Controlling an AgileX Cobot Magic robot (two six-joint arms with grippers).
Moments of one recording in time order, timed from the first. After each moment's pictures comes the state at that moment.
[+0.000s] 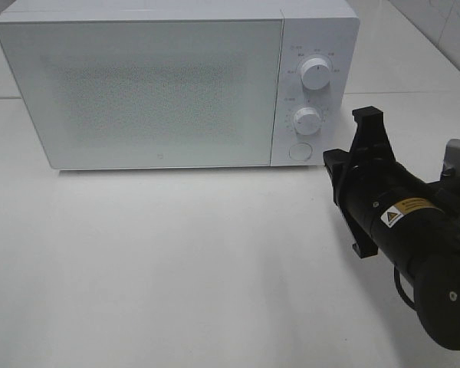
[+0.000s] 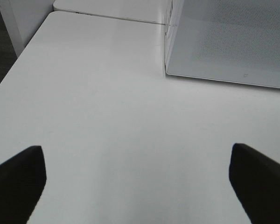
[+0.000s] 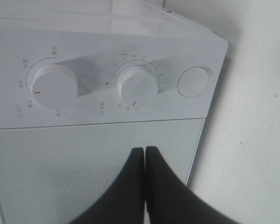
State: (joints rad) left arm 0.04 0.00 -0.52 -0.01 1.08 -0.08; right arm 0.76 1.75 -0.36 0.70 -1.18 1.26
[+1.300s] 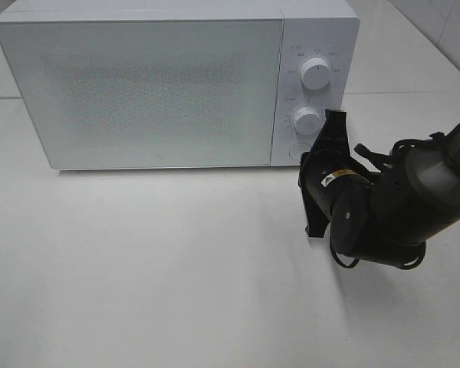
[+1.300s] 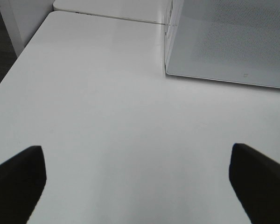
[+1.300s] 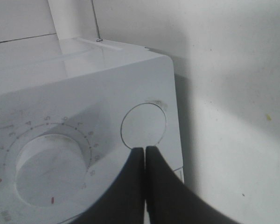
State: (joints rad) left arm 0.04 0.00 -0.52 -0.01 1.08 -0.08; right arm 0.61 2.05 -0.71 0.74 -0.98 1.43
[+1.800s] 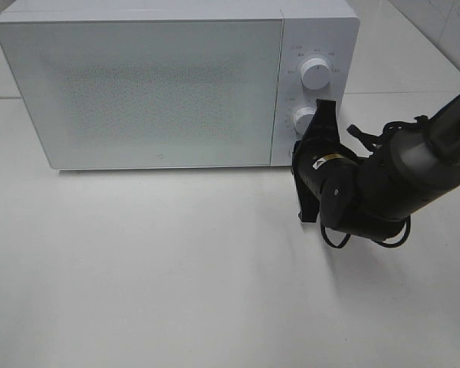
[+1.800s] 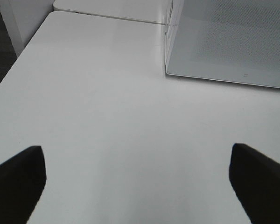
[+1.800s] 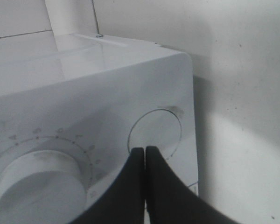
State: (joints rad) left arm 0.04 0.00 -0.52 -0.01 1.08 -0.08; right arm 0.56 2.10 -0.82 0.71 -0.91 1.39
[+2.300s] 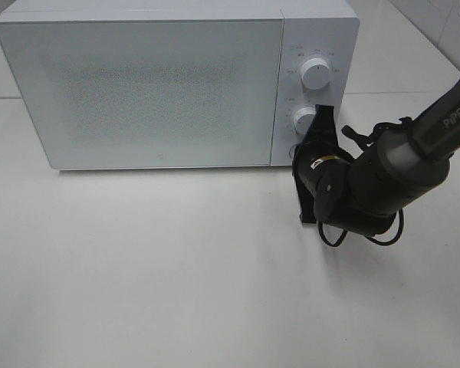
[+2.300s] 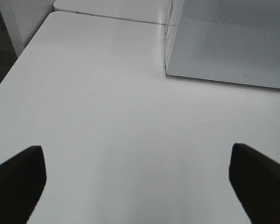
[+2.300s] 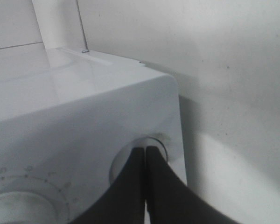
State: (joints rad) left arm 0.04 0.00 -0.52 -0.01 1.08 -0.08; right arm 0.54 2.16 -0.87 0.75 -0.89 1.36
